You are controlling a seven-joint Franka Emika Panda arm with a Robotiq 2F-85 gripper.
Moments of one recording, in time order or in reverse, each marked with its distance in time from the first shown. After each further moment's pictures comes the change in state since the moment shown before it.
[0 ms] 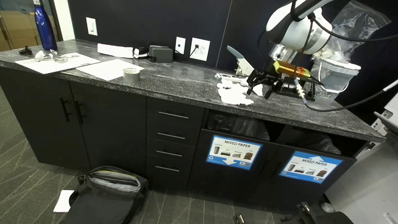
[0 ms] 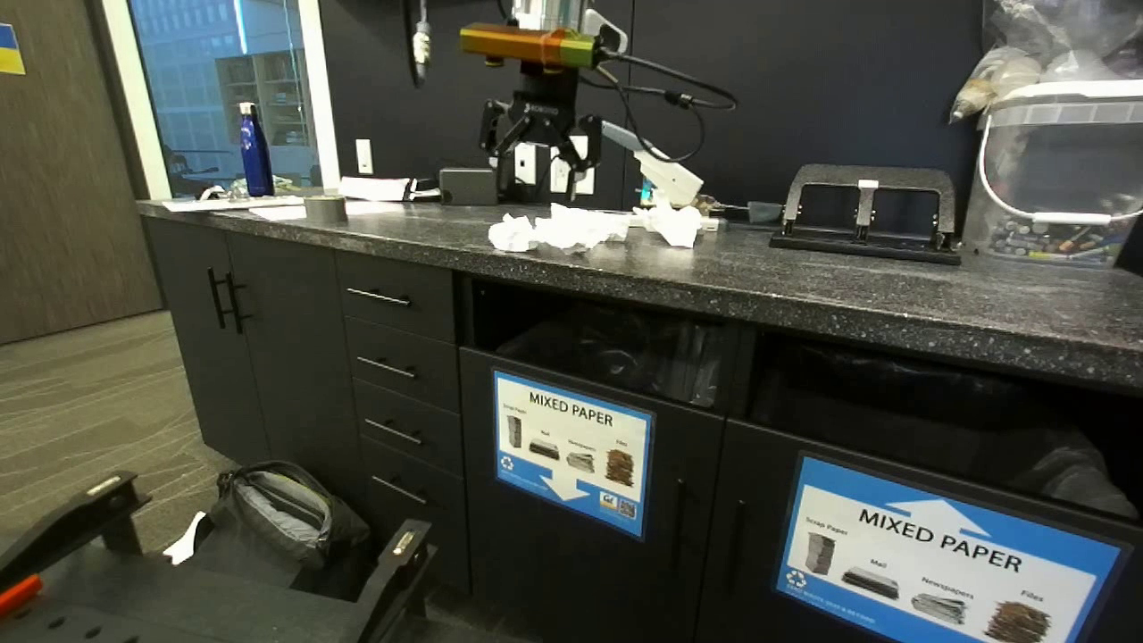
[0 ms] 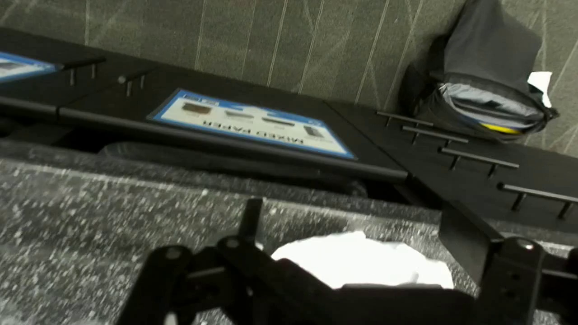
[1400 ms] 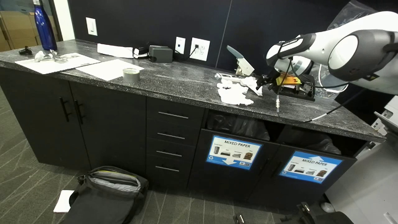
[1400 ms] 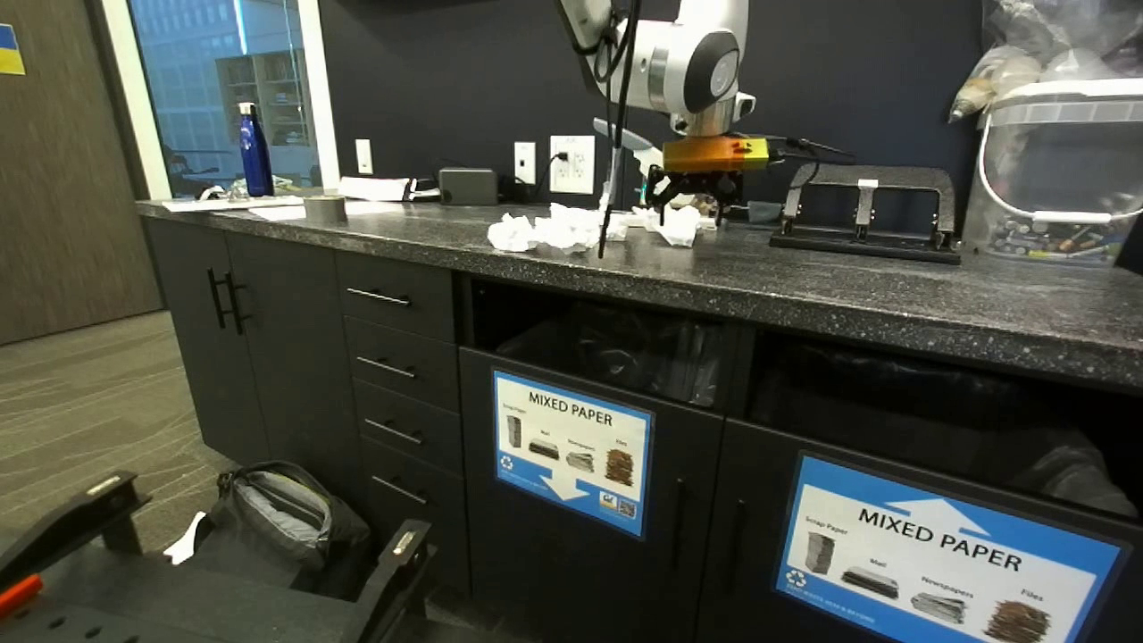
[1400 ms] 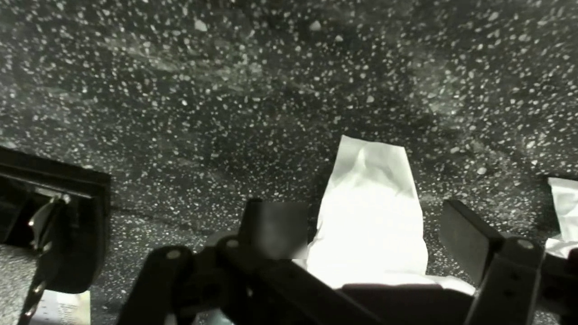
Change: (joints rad) arm -0.171 0.793 0.008 1.019 -0.011 0.134 -0.357
